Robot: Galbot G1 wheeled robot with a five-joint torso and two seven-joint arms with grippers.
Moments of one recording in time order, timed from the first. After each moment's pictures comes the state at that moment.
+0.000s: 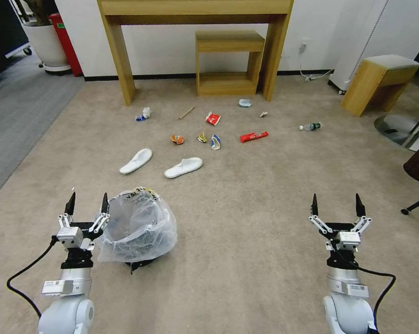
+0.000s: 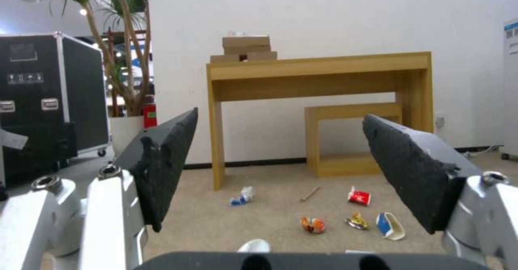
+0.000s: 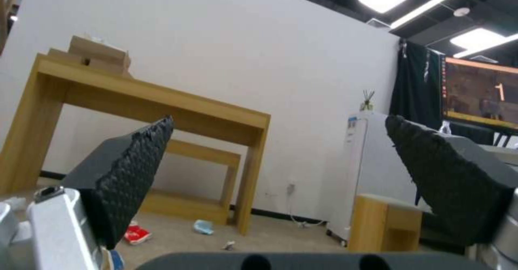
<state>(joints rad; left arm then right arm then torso) 1.48 -1.39 -0.77 -1.85 -0.25 -0.53 0.13 -1.41 1.45 0.74 1.74 -0.05 0.77 0.05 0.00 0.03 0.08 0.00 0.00</state>
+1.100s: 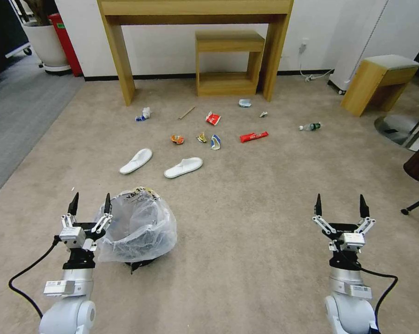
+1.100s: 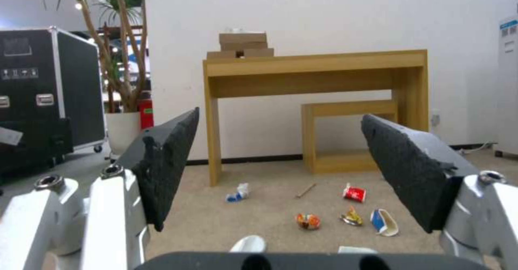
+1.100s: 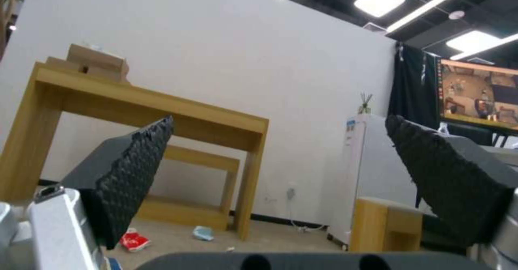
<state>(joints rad) 1.49 -1.39 -0.77 -1.88 -0.25 -0.51 0.13 -1.41 1.44 0.74 1.72 -0.02 0.80 0.04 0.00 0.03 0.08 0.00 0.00</state>
